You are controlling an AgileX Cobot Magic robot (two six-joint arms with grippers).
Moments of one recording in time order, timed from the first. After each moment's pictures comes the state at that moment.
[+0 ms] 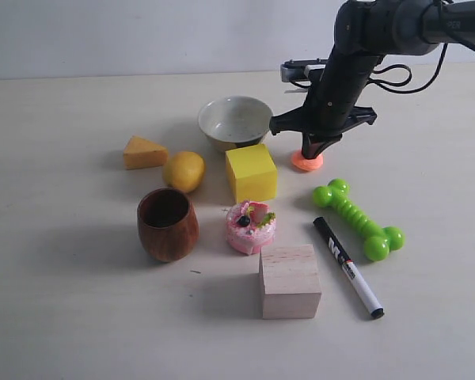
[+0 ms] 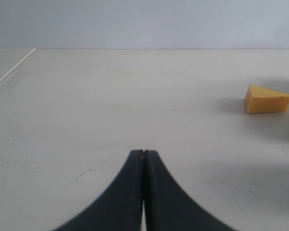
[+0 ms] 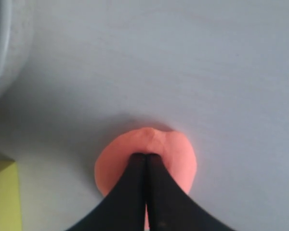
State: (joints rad) left arm 0.08 0.01 0.00 -0.04 0.37 0.08; right arm 0.30 2.38 -1.79 0.16 0.98 -0.05
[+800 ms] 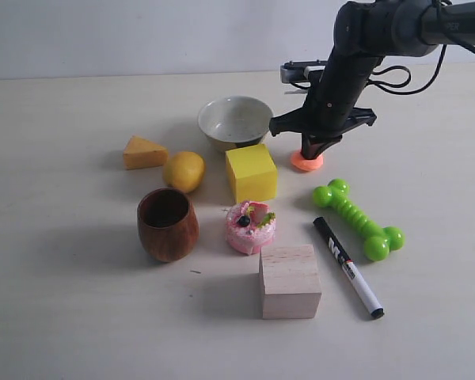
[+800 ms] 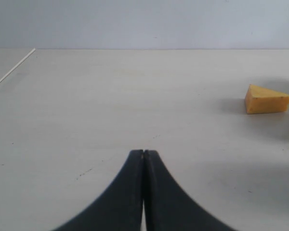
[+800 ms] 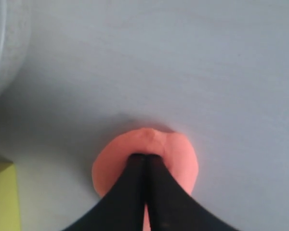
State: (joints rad) left arm 0.08 0.01 0.00 -0.04 0.37 0.08; right arm 0.30 2.39 -1.79 0.16 0.98 -0.05
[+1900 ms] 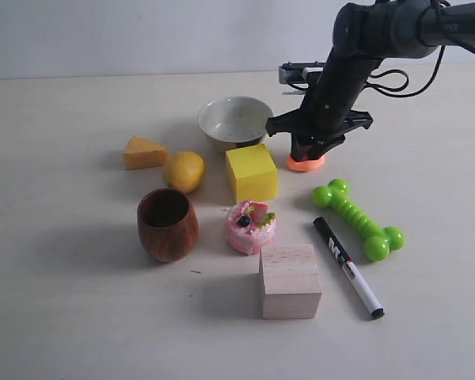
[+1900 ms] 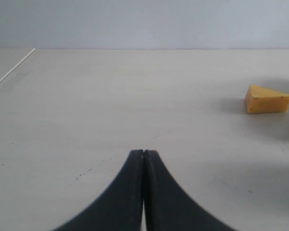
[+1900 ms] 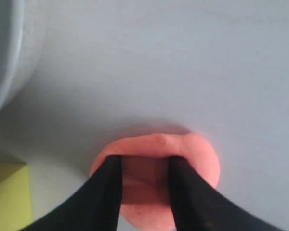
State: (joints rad) left arm 0.08 0.01 0.00 -0.04 0.37 0.08; right arm 0.29 2.37 -1.78 0.19 0.97 -0.05
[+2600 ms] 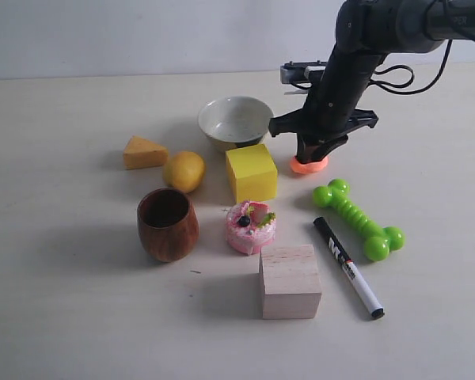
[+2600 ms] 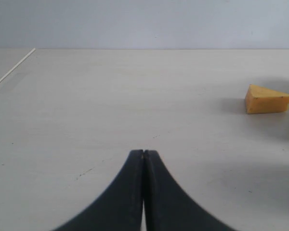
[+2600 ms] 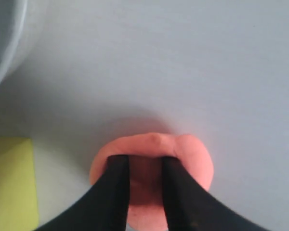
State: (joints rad) left arm 0.08 0.01 0.00 -0.04 0.37 0.08; right arm 0.29 2.33 -1.76 0.19 0.99 -0.05
